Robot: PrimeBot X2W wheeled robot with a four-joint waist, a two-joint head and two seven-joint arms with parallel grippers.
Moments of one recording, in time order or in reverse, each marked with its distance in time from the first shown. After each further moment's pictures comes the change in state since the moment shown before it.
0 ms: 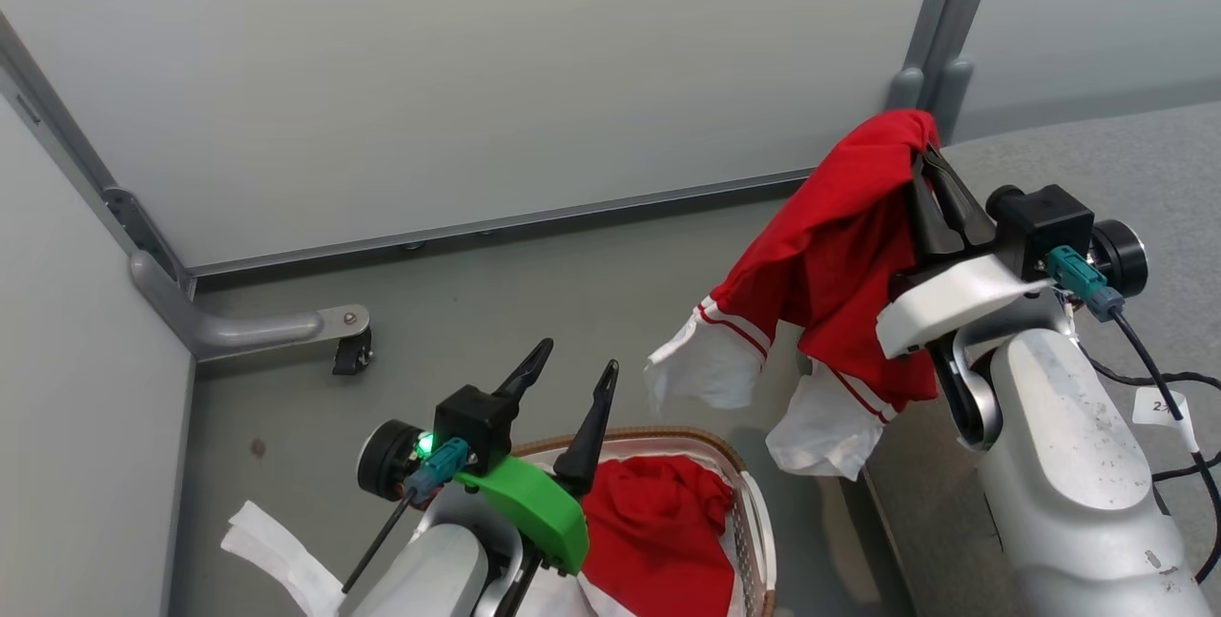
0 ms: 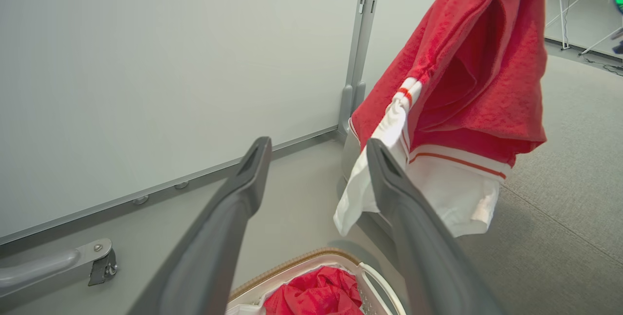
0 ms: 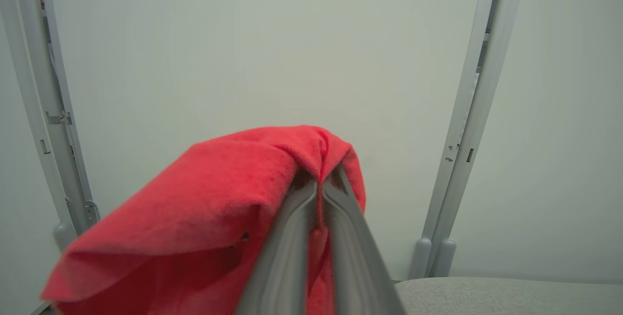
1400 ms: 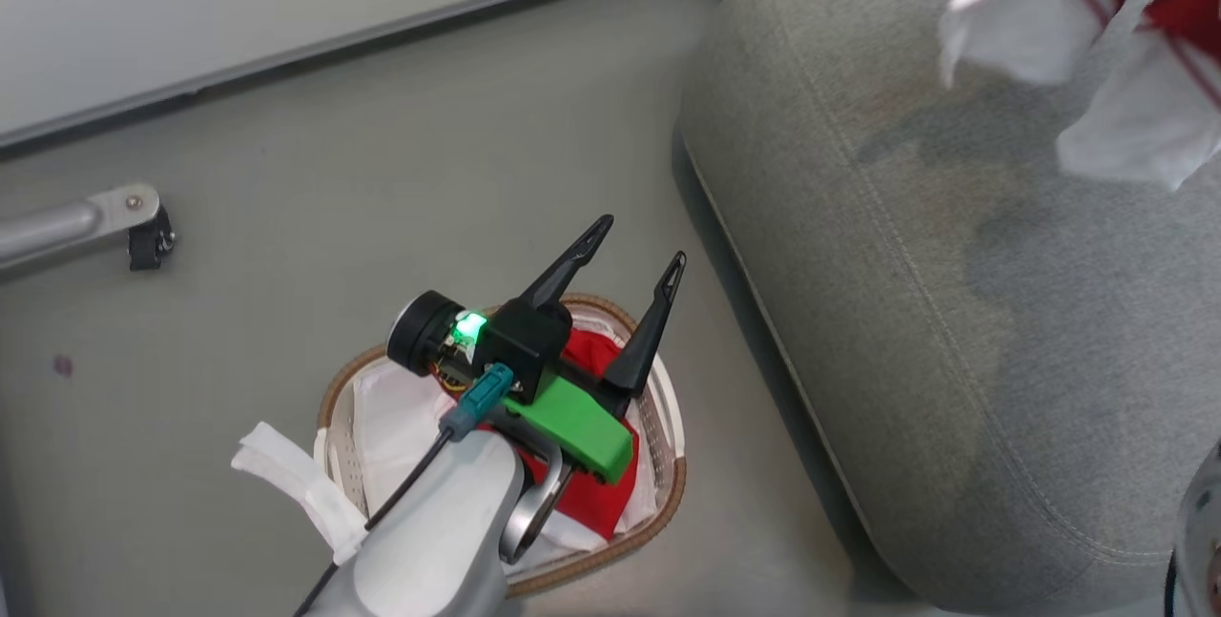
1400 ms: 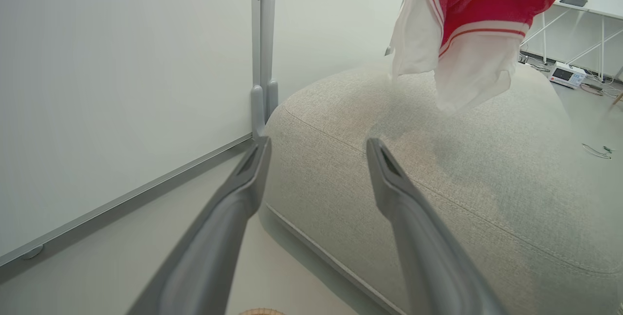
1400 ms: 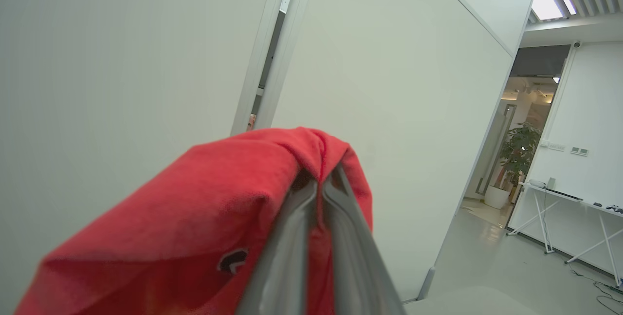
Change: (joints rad) left arm -0.116 -0.032 0.004 -0.142 0.146 -0.031 -0.002; right arm -0.403 -0.139 -0.371 -0.075 -0.233 0.000 0.000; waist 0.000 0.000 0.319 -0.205
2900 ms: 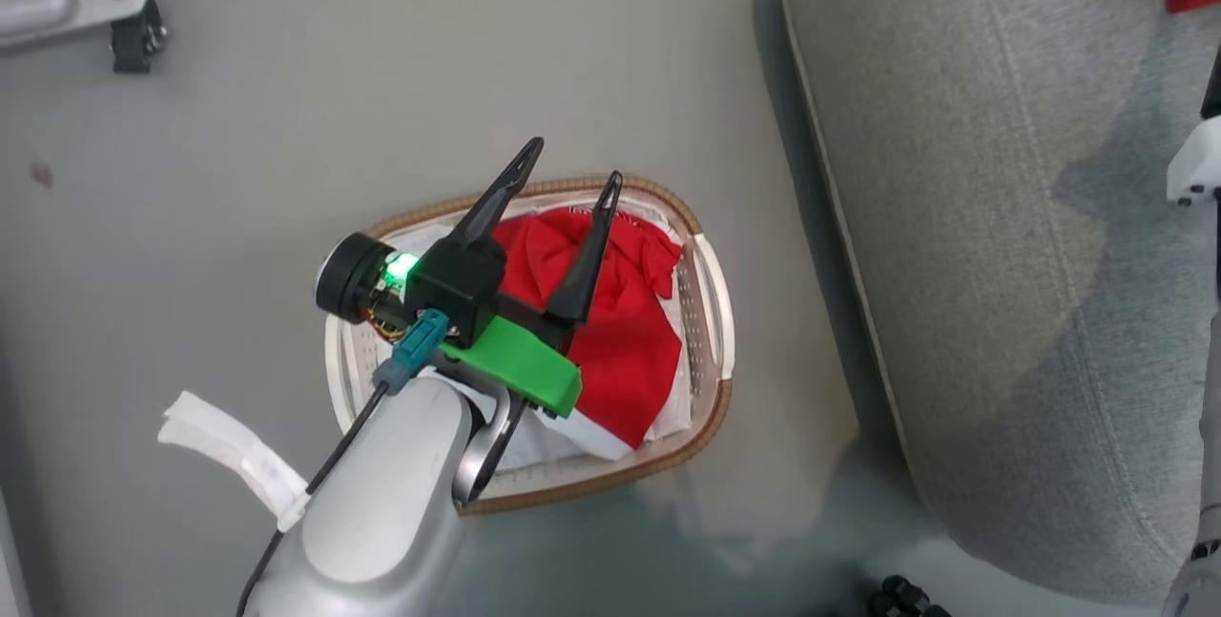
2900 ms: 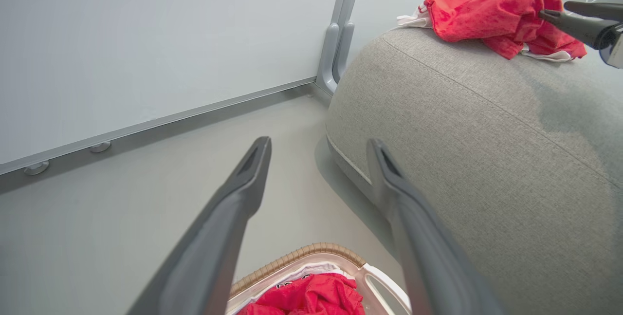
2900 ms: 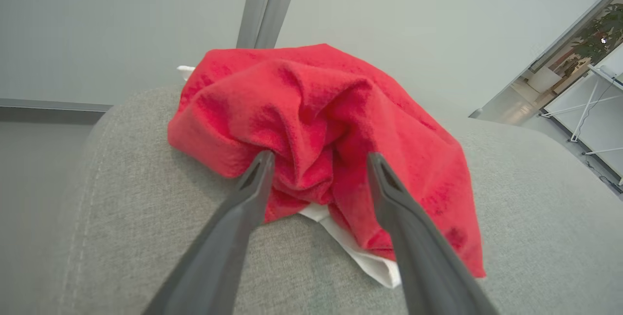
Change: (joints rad) left arm -0.061 0.021 0.115 -0.022 0.048 -0.001 0.000; right arm 0.148 0.007 -0.134 0.225 -0.117 0.000 0.000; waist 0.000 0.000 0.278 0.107
